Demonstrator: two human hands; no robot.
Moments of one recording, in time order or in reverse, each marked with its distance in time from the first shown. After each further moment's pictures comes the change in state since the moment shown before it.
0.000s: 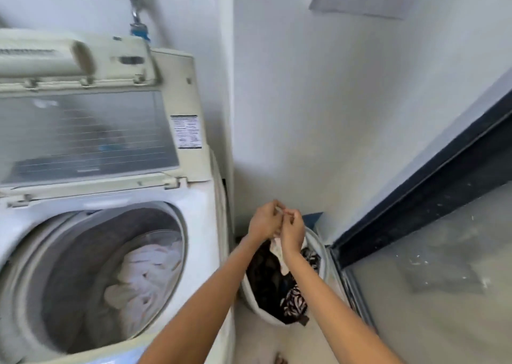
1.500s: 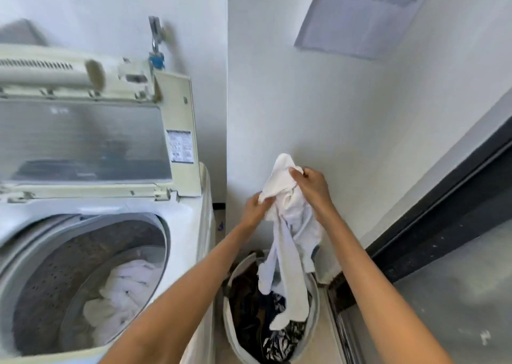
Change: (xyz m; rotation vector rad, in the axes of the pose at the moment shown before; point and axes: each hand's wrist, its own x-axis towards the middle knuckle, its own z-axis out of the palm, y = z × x) left_hand 0.028 0.046 -0.015 -0.487 0.187 0.071; right_hand 0.092 -0.142 -0.071 -0.278 -0.282 -0.441
